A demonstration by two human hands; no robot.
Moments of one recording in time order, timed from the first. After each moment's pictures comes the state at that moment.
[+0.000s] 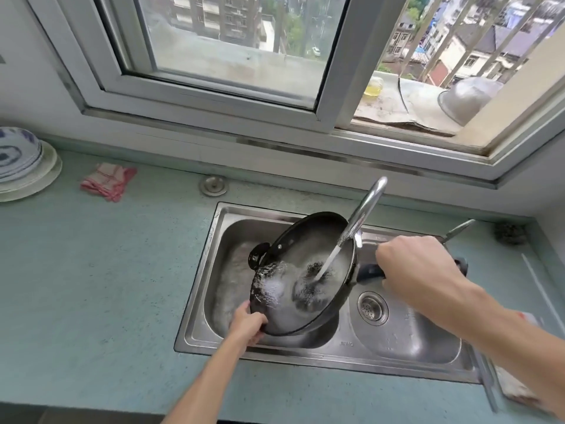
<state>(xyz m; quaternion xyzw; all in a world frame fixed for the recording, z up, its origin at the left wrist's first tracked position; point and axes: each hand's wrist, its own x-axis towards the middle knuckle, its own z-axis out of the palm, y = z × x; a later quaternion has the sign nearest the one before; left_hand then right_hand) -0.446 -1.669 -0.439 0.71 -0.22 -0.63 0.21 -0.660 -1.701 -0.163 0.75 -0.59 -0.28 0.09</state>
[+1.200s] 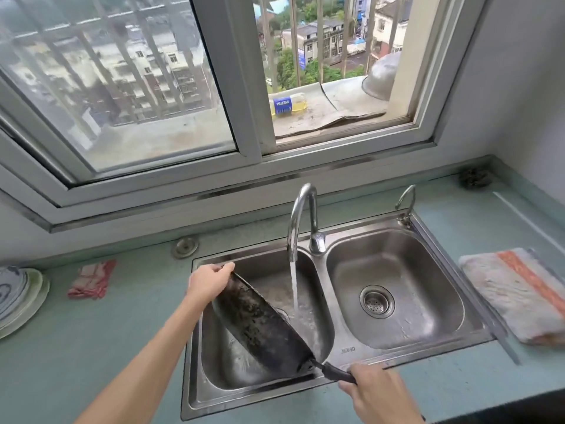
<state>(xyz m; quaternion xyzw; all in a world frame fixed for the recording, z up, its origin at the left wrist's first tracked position) -0.447 -1.797 -0.303 0.77 -0.56 -0.28 0.07 -0.706 -1.542 -0.378 0.57 -0.77 0.04 -0.29</state>
